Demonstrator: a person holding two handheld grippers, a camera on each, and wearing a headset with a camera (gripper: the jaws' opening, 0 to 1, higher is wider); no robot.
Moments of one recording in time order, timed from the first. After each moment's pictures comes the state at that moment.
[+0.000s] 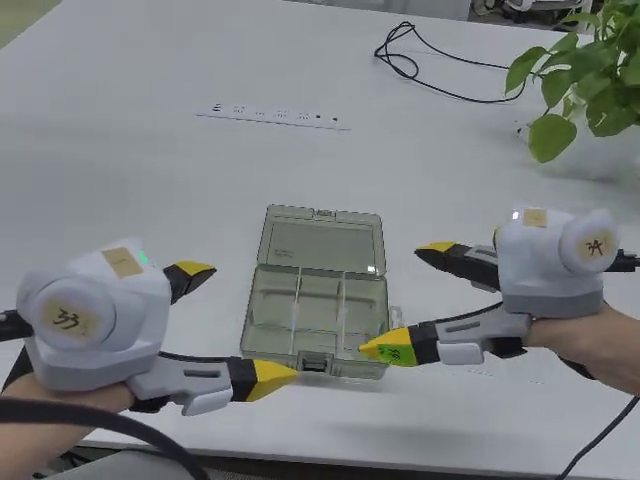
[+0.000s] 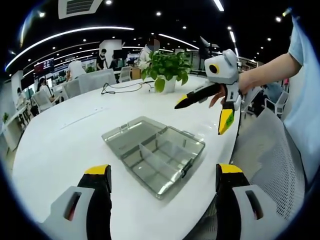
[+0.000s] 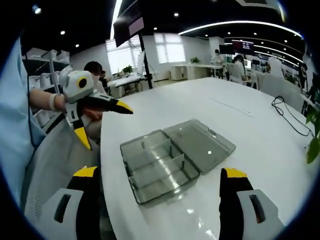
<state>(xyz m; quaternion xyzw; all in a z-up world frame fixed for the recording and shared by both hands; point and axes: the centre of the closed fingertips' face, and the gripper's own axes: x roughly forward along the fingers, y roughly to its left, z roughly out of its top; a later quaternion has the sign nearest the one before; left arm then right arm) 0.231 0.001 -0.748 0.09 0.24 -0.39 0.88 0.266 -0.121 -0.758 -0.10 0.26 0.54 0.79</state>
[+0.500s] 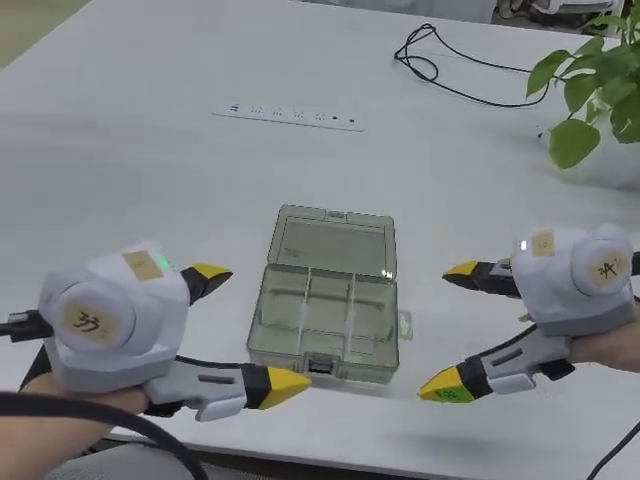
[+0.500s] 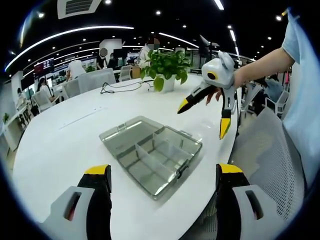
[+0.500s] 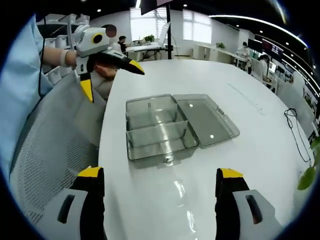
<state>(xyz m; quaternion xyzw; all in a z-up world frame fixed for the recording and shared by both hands) 0.224 -0.011 -0.747 0.09 0.24 -0.39 0.88 0.254 -0.160 -0.797 -0.25 0.32 0.58 0.70</state>
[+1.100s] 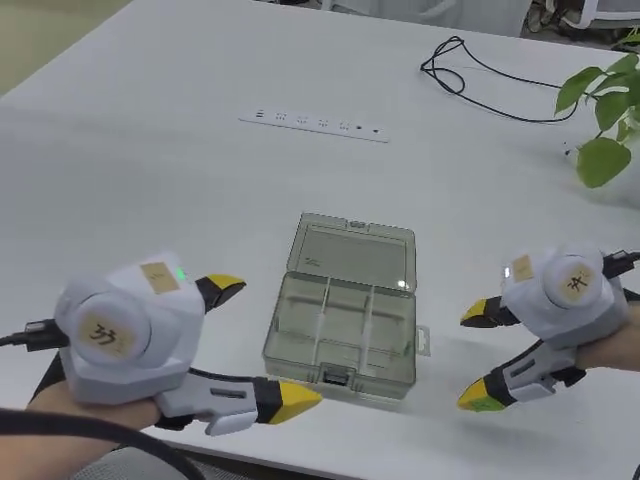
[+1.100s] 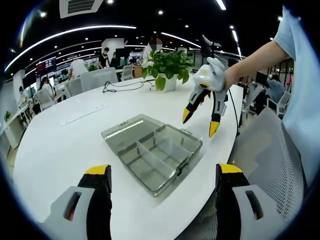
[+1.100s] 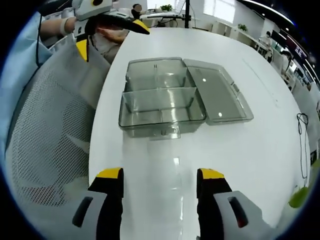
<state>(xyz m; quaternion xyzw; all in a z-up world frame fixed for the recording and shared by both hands) 0.221 -0.004 -0.749 0.09 0.25 -0.38 0.89 0.263 -0.183 -0.831 -0.35 0.38 0.59 0.62</state>
